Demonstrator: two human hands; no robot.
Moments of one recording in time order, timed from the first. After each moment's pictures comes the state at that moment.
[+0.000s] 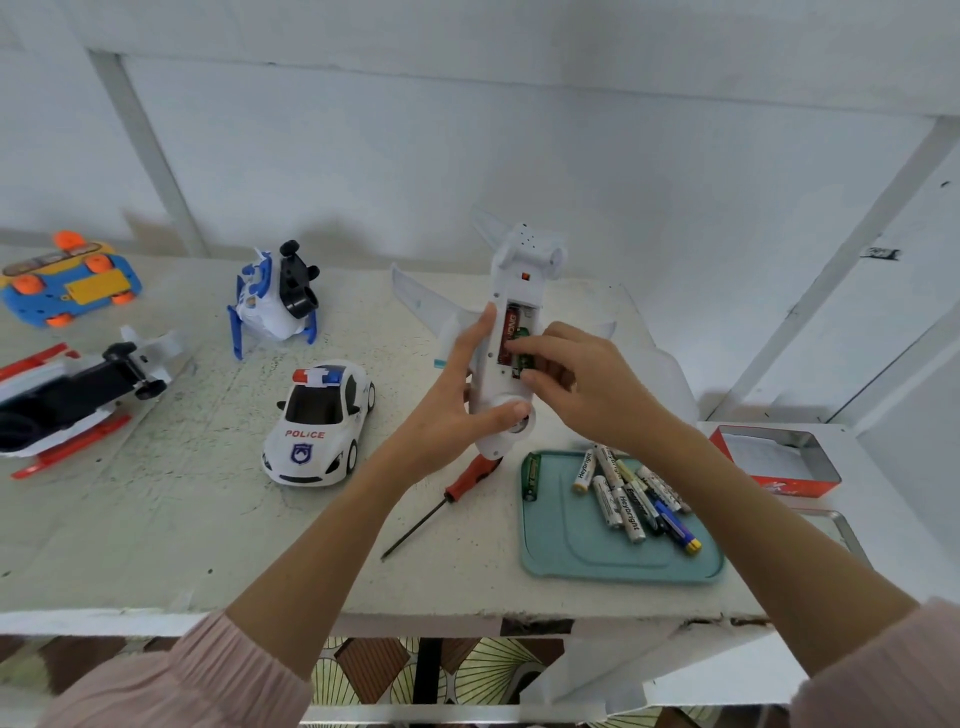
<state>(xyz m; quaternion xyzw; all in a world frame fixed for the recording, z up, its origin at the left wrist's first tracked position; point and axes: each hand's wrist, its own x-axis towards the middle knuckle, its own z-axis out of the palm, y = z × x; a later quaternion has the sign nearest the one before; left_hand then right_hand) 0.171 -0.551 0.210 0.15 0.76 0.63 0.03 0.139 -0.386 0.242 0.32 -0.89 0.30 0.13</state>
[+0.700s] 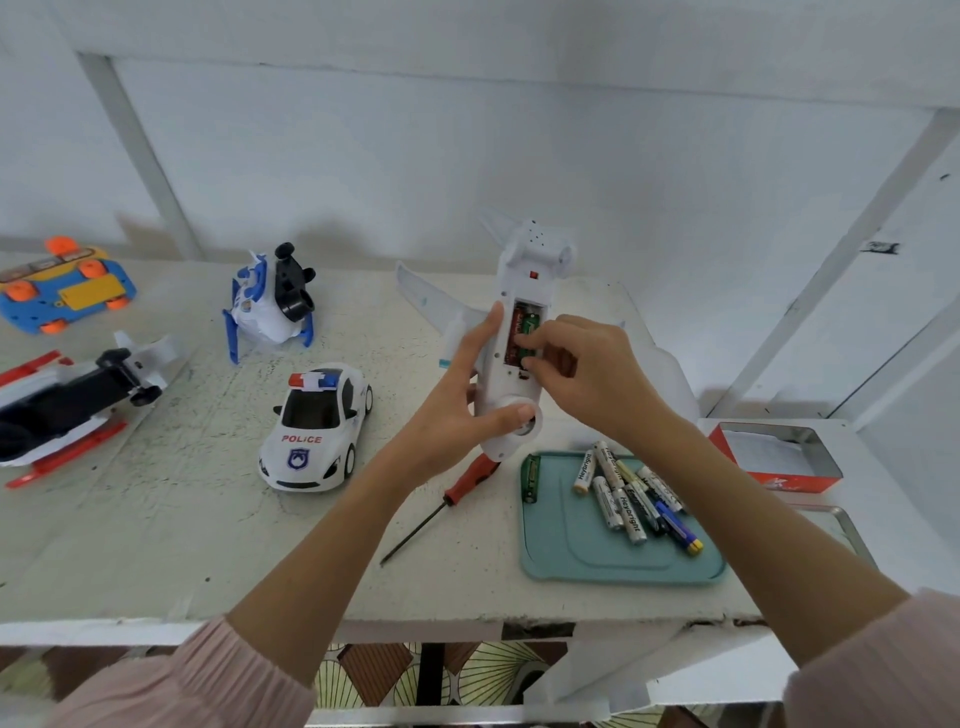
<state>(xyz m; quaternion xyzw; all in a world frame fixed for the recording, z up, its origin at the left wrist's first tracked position) 0.167 -0.548 0.208 0.16 0.75 0.64 0.04 0.128 -0.385 0.239 0.29 -0.87 0.33 0.21</state>
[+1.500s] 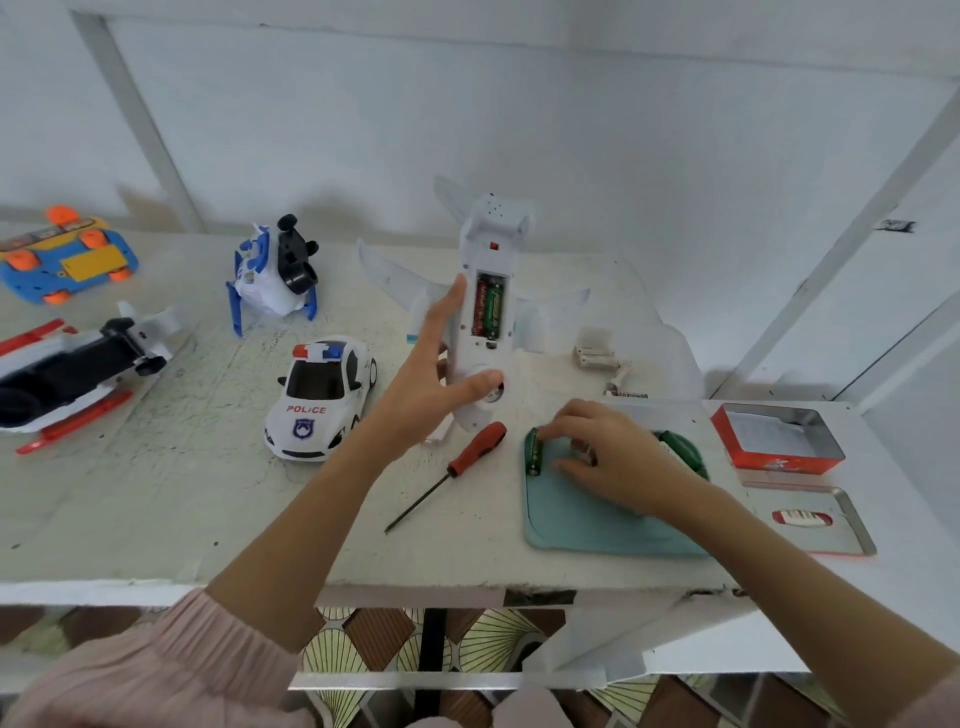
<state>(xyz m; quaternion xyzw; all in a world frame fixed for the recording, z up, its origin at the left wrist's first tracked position) 0.168 -0.570 0.200 0.11 0.77 0.62 0.01 0.175 -0.350 0.184 0.28 -0.94 0.17 -0.05</state>
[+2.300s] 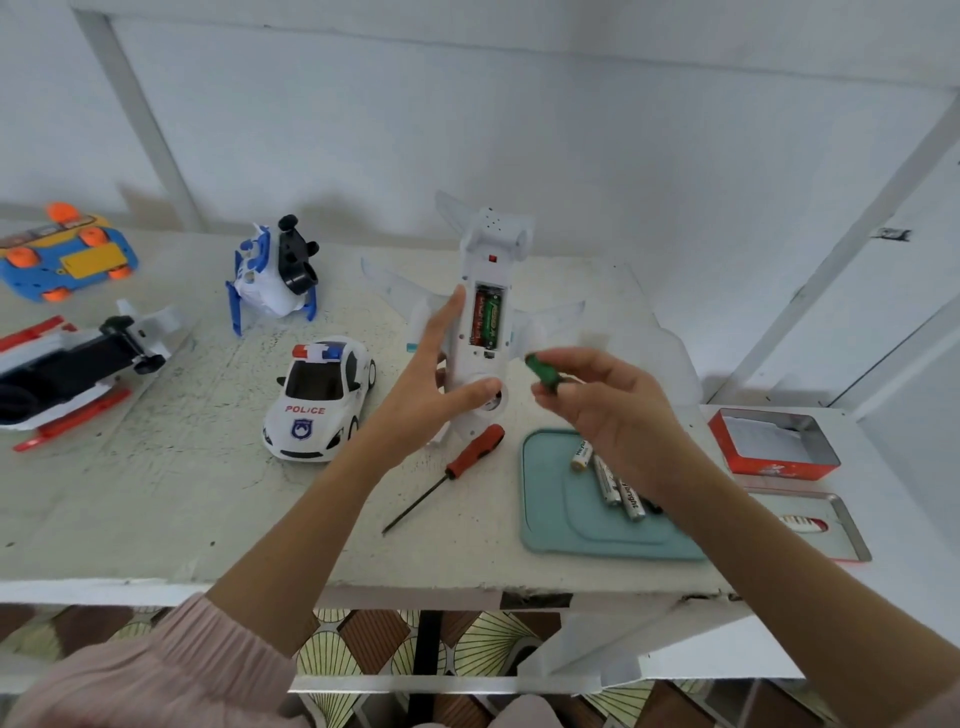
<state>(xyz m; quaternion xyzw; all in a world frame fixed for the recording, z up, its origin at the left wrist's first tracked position) 0.167 -0.570 0.192 0.11 0.78 0.62 0.01 0.185 -0.369 0.224 0.11 -0.57 0.80 -0.14</state>
